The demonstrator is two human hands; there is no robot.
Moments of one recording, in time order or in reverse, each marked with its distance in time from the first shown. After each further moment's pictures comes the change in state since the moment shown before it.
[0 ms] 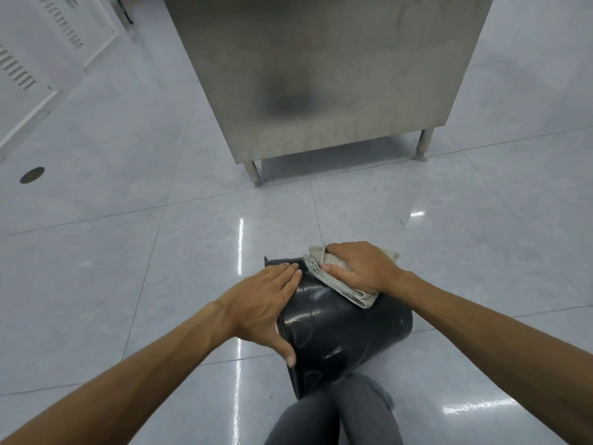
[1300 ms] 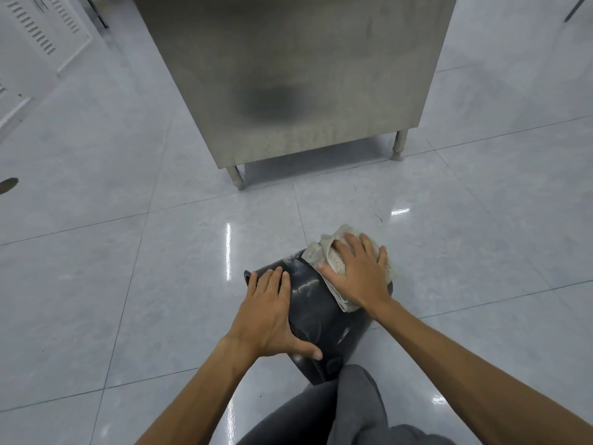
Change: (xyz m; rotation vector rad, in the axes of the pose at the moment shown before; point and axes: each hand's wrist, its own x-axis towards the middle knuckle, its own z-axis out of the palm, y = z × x) left_hand 0.015 0.053 0.023 -0.131 0.152 -0.307; right_hand -0.042 -0.013 0.022 -0.077 0.220 0.524
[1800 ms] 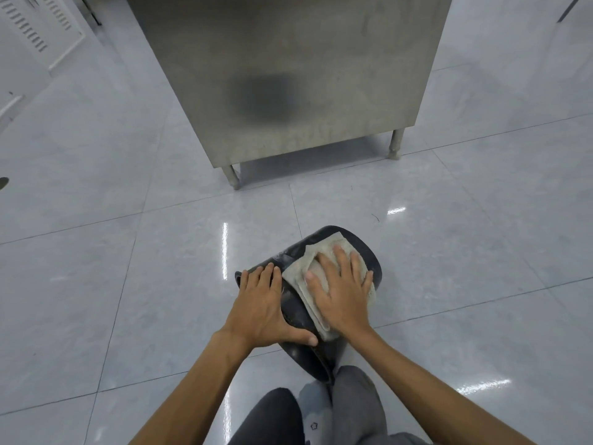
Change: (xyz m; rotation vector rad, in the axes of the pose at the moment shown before) left_hand 0.014 -0.007 -0.002 -0.102 0.017 -0.059; right_hand -0.041 -0.034 0.017 0.275 0.028 0.078
